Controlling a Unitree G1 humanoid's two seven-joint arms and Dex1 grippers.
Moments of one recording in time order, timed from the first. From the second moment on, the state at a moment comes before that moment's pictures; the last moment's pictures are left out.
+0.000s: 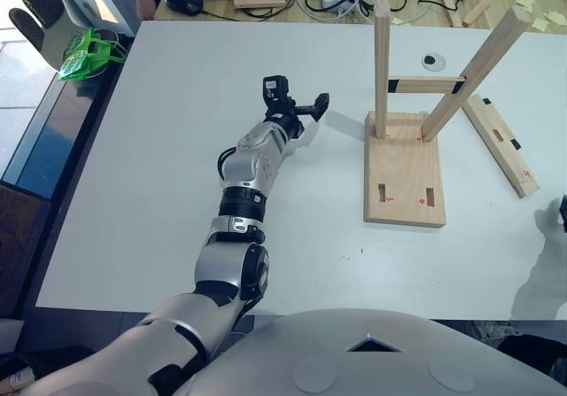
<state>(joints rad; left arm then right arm) -0.56 -0.03 0.14 0.60 -0.25 0.34 -0.28 0.18 -0.63 -0.47 0.34 0.01 0.20 0.35</state>
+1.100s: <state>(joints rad) -0.56 -0.02 0.09 0.57 -0.25 0.39 -0.28 -0.54 -0.59 -0.29 1.08 0.17 0.25 0.49</state>
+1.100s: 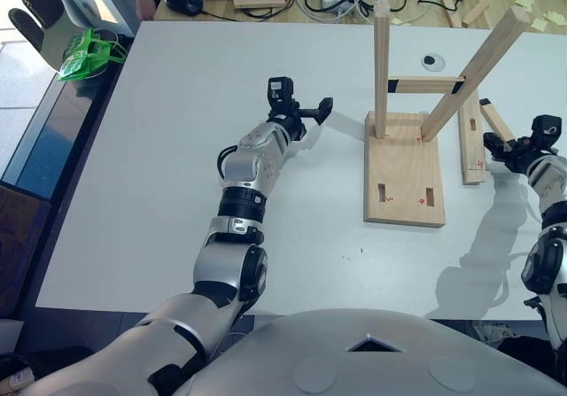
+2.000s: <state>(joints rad) -0.56 -0.02 0.25 0.53 -0.36 0.38 -0.20 -0.42 -0.51 -0.34 0.90 0.25 0.22 0.27</state>
